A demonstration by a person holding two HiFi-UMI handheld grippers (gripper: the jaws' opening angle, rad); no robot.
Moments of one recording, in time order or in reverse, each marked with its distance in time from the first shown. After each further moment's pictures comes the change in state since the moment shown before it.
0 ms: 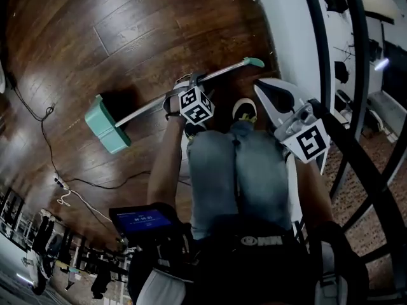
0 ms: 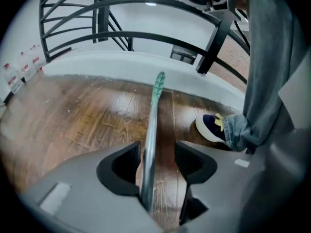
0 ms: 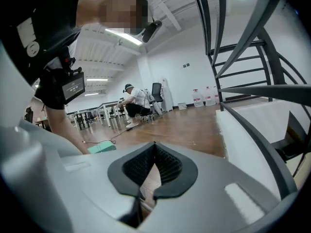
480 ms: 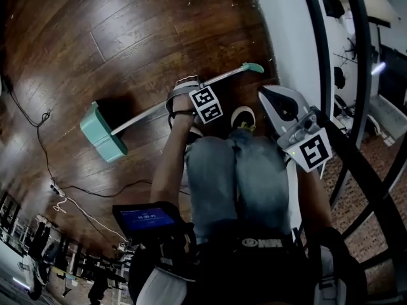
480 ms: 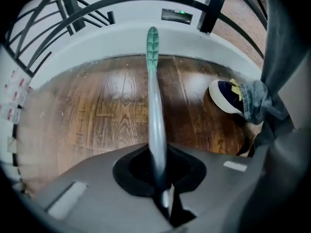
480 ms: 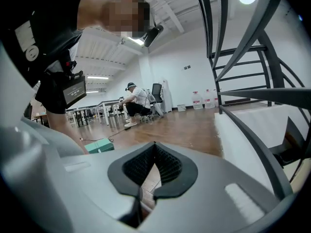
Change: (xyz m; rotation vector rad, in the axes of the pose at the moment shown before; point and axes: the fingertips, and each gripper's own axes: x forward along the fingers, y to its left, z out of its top) left arm 0.045 0.018 -0.033 0.180 0.322 0.077; right arm -0.003 -0.005 0.000 -0.043 -0.016 -0.015
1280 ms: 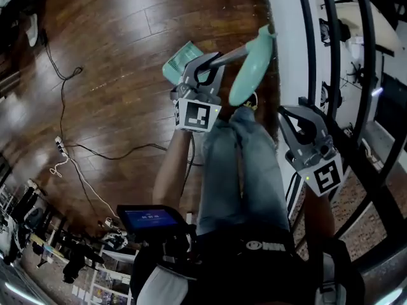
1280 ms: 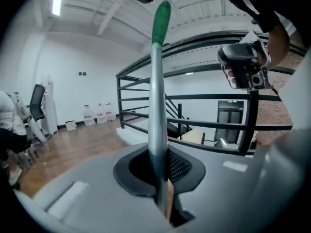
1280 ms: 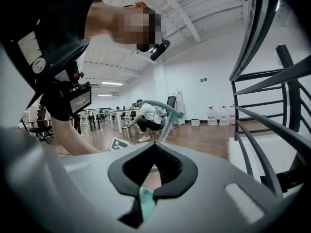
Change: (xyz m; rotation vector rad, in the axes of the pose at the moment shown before) left arm -0.474 0.090 0.023 -0.553 -0.988 0.597; right arm -0.065 0.136 0.246 -0.118 -0.032 0.134
